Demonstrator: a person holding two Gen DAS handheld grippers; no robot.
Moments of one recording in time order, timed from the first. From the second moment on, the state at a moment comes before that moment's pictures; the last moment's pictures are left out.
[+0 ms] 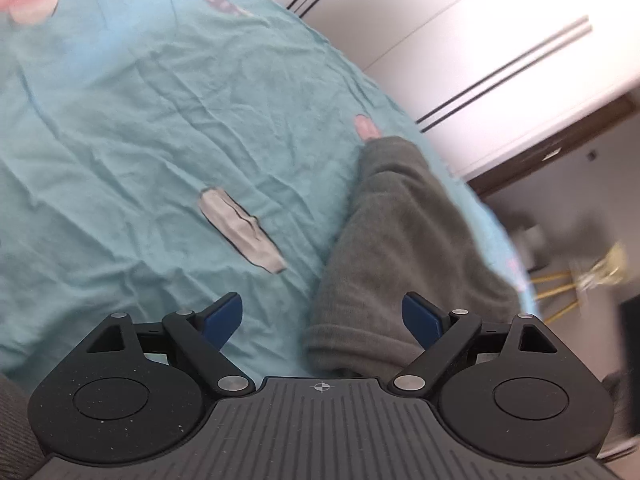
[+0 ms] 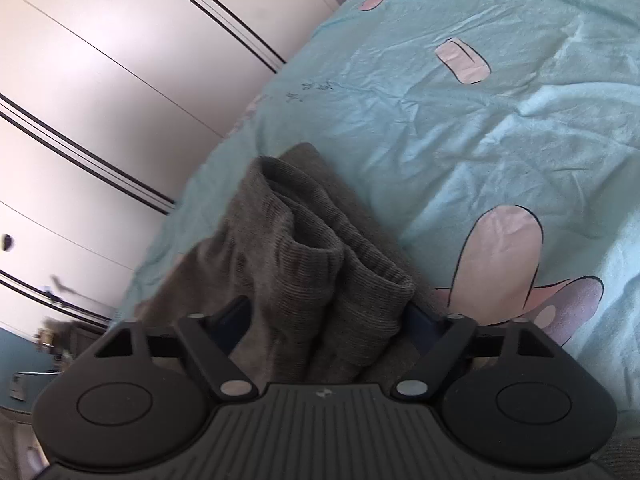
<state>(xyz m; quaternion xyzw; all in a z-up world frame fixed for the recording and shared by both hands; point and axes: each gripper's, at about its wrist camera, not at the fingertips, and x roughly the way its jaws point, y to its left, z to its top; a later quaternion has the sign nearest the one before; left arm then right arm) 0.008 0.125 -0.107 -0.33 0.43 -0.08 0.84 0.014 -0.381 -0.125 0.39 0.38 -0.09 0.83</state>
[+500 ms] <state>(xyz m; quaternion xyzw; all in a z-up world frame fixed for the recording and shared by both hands) 0.008 0.101 -0.118 -0.23 0.48 -0.06 0.84 0.026 -0.375 -0.124 0.39 0.38 -0.09 0.84</state>
